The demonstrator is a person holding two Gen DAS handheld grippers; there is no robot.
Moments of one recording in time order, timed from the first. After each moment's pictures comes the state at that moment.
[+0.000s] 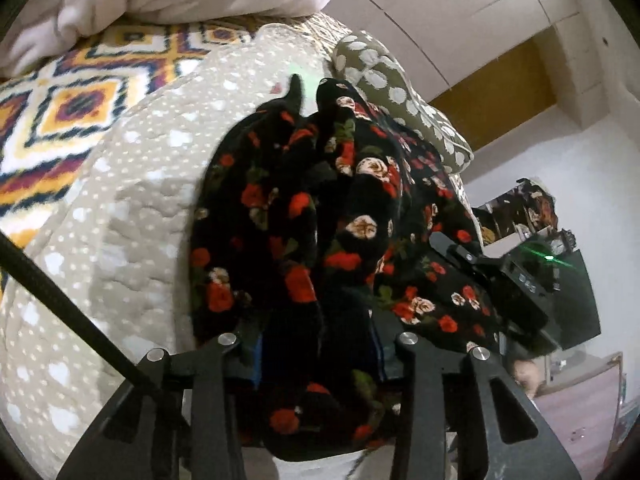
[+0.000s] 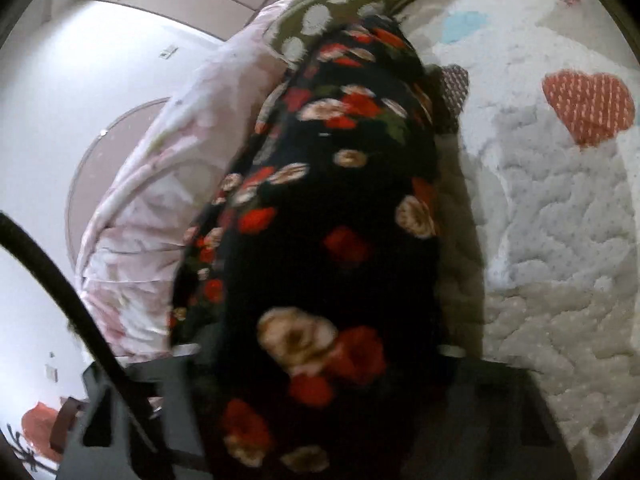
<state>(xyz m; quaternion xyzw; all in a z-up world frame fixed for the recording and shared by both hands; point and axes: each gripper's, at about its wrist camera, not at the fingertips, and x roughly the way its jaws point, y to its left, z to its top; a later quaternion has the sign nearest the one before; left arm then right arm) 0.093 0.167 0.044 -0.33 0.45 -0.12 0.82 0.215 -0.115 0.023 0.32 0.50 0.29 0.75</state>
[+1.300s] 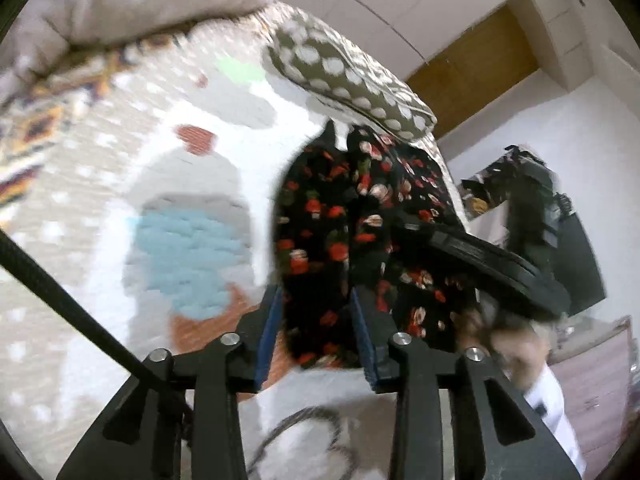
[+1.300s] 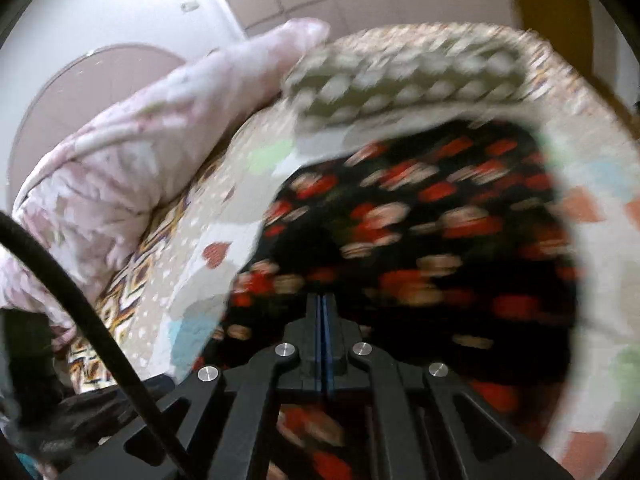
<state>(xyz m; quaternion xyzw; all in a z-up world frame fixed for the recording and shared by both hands) 0.060 0.110 0.086 -0.28 0.45 -0.15 0.84 0.202 -0.110 0.095 0.09 0.49 0.23 0.84</state>
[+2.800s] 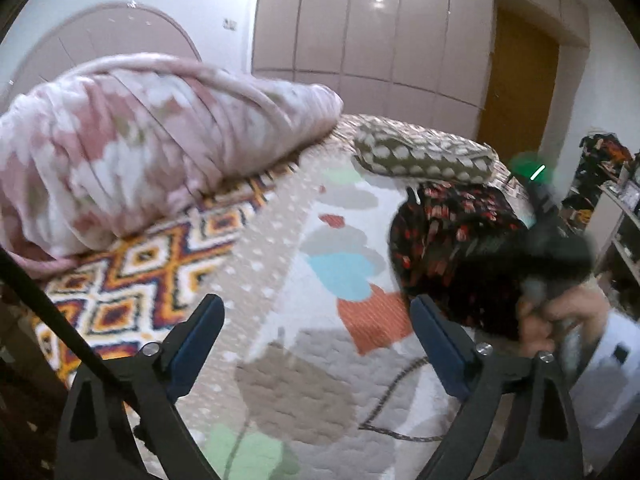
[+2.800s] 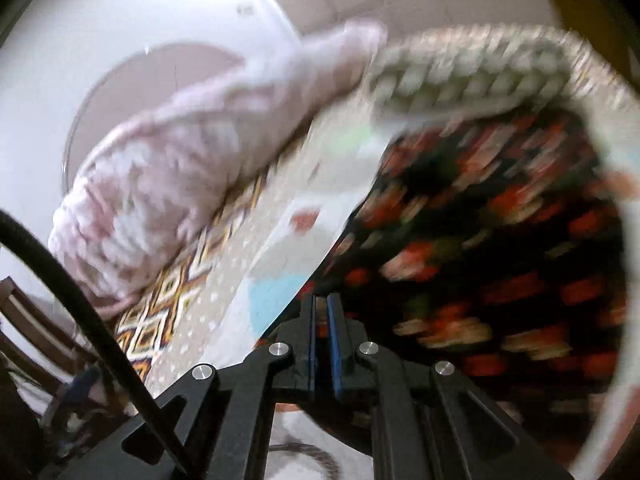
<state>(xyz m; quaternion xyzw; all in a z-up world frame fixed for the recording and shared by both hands) -0.100 0.099 0.150 -0.08 0.30 0.08 0.95 0.128 -0.087 0.089 0.12 0.47 0.33 0.81</state>
